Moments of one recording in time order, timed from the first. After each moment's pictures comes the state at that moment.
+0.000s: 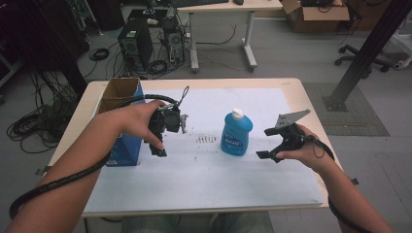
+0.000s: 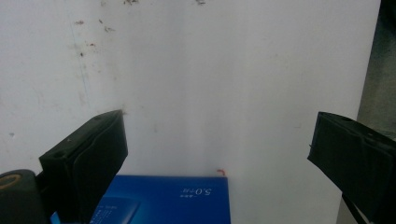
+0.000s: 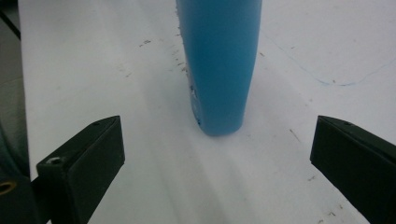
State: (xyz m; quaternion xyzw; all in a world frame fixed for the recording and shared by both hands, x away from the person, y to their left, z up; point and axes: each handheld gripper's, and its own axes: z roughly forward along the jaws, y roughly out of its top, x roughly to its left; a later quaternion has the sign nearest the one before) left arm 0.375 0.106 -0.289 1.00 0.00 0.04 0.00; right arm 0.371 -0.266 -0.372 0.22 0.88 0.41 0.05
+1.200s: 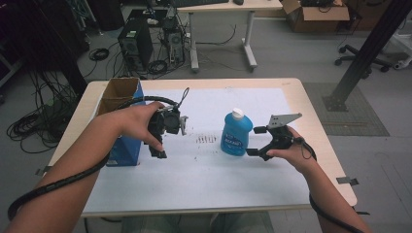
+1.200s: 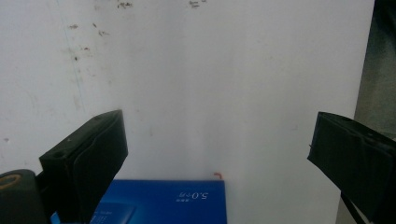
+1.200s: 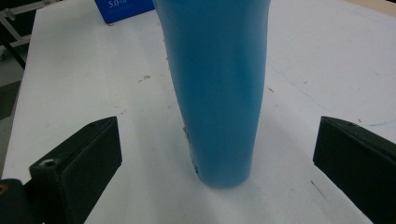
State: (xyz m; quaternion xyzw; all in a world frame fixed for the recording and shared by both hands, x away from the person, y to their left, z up) left arm 0.372 0.106 -0.293 1.00 -0.01 0.03 0.01; right arm 0.389 -0.248 -0.403 0.21 0.84 0.49 0.05
